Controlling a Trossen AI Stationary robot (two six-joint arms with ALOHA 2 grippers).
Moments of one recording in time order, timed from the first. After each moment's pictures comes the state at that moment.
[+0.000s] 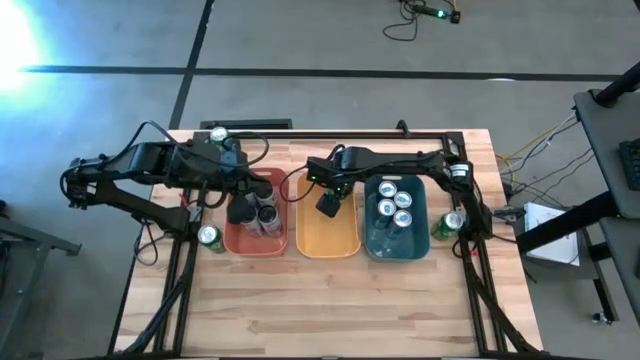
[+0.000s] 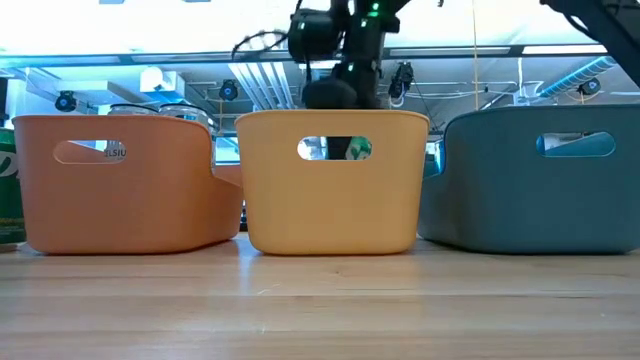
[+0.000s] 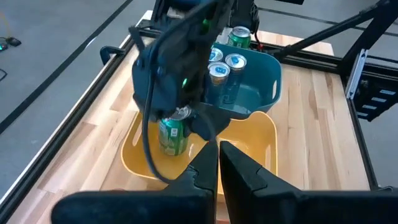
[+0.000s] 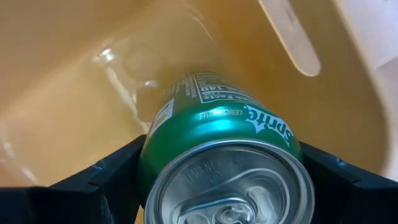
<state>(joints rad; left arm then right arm) -0.06 1.10 1.43 -0.90 -0.20 -0.22 -0.18 2.11 1.86 -1.13 0.08 0.35</state>
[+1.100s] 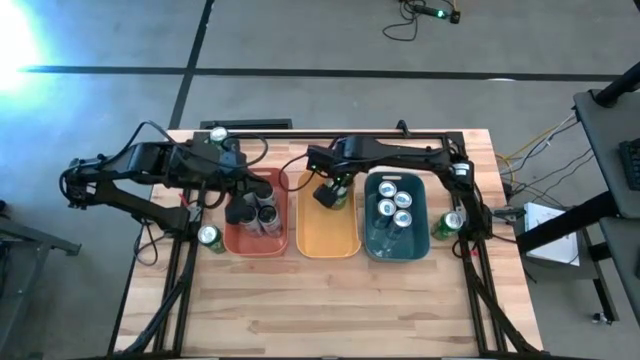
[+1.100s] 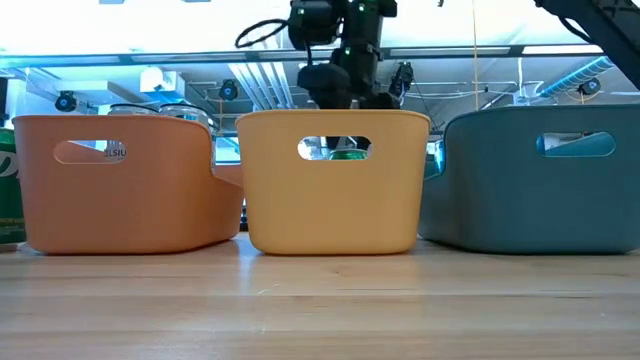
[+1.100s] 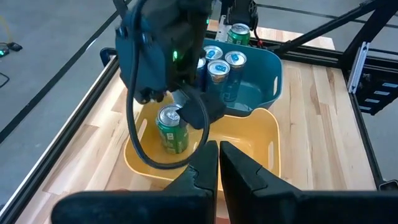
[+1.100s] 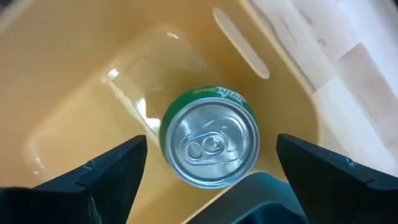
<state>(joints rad) -0.06 1.10 1.43 -0.91 -0.20 -0.19 -0.19 2.12 2.00 -1.27 0.10 0.46</state>
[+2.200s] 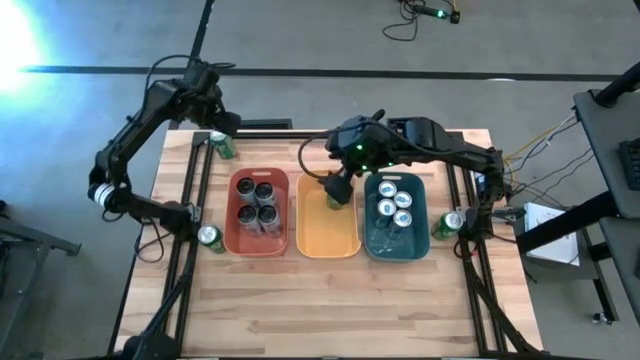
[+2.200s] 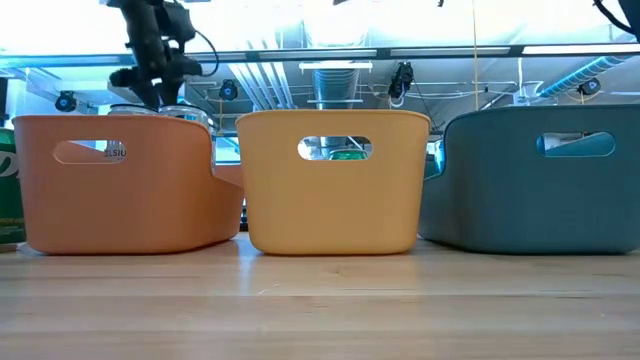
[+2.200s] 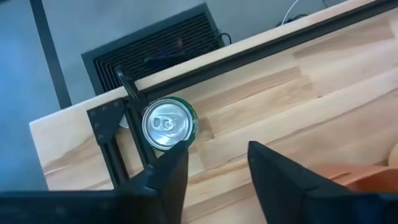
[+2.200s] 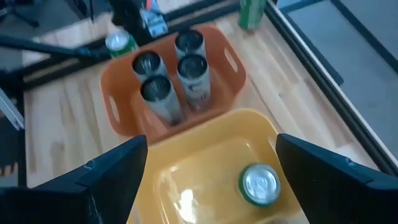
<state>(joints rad) 1.04 1.33 1.43 -1.21 -0.11 -0.13 -0.05 1.91 2.35 -1.25 0.10 0.29</state>
